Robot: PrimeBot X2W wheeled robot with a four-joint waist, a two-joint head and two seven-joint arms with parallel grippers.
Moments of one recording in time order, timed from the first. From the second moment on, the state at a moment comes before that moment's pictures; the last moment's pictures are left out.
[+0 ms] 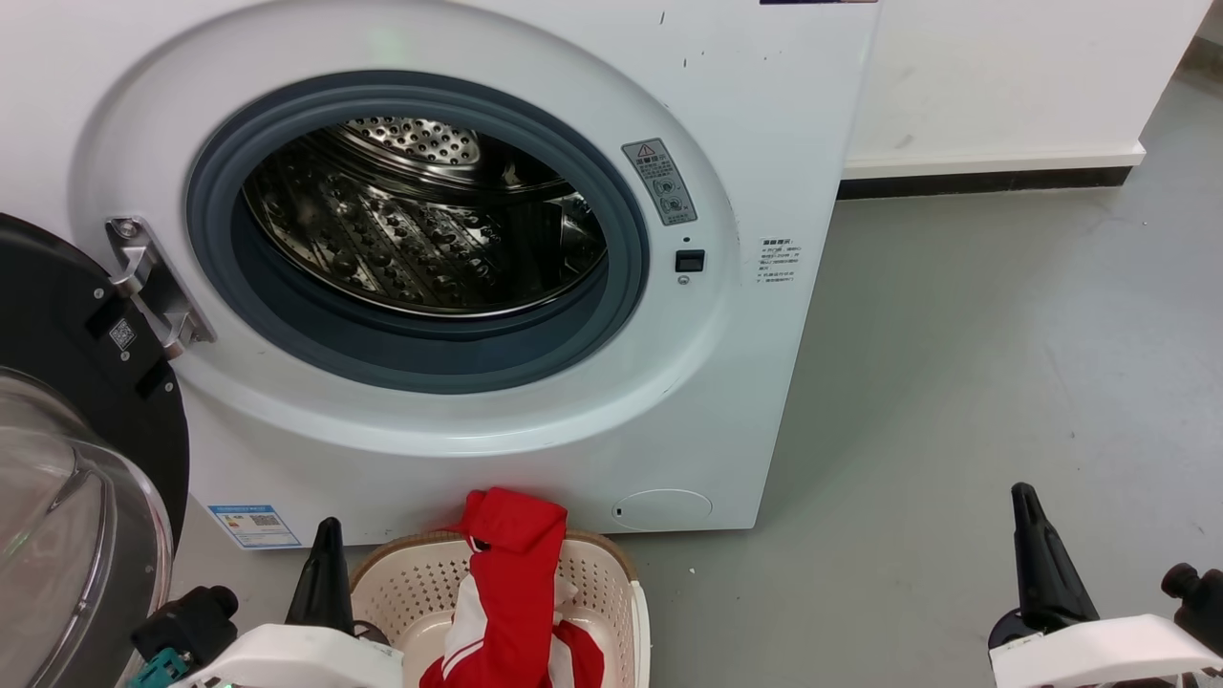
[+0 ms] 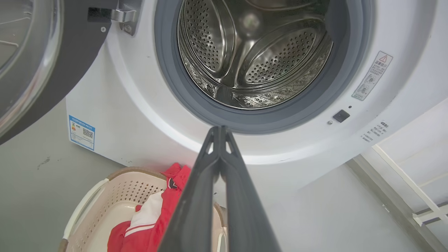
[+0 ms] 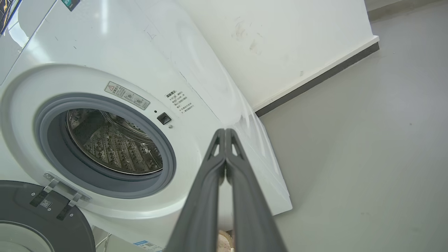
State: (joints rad) left arm 0.03 0.05 0.04 0.17 -0.59 -0.03 -0.13; right arm 0.06 -0.07 -0.03 0.11 0.65 0.13 -0.16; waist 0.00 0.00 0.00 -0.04
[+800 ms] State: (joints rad) left arm -0.01 0.05 0.07 0.19 -0.93 -0.06 -0.05; right arm 0.01 -0.08 -0.03 0.16 0.99 0.13 -0.09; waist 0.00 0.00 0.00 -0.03
